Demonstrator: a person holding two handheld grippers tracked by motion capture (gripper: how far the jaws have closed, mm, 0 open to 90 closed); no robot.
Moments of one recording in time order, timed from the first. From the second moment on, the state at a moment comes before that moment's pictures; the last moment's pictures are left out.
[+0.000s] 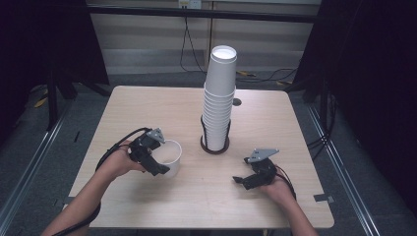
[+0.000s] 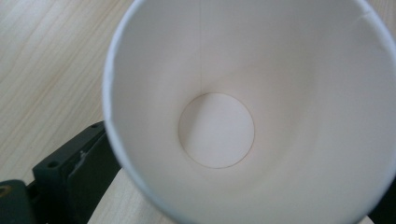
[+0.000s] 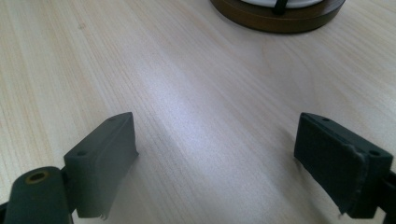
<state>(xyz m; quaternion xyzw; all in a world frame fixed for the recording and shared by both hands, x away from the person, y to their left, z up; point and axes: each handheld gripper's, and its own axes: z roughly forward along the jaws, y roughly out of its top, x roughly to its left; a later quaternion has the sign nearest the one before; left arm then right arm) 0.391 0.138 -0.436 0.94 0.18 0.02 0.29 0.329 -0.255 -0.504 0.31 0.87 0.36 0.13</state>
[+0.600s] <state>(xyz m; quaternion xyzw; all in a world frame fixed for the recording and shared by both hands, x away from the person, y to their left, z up) 0.380 0.163 -0.443 0.92 0.21 0.02 0.32 0.329 -0.255 -0.504 0.31 0.87 0.36 0.13</state>
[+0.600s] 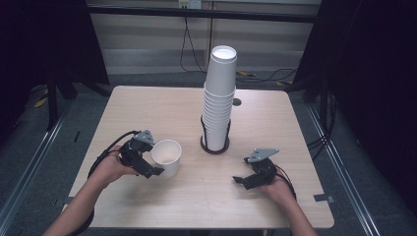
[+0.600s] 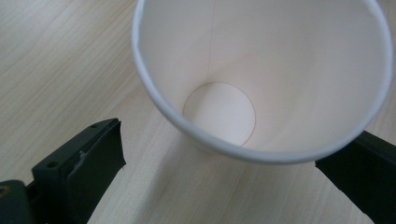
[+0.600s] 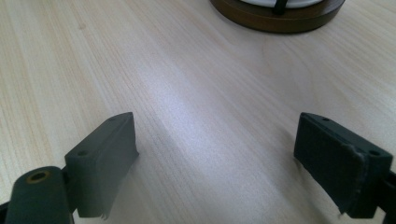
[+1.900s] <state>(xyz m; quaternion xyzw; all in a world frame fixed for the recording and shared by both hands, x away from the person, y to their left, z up) 0.363 0.215 -0.493 0.89 0.28 0.02 0.37 0.329 -0.255 -0.504 0.31 0.87 0.36 0.13</state>
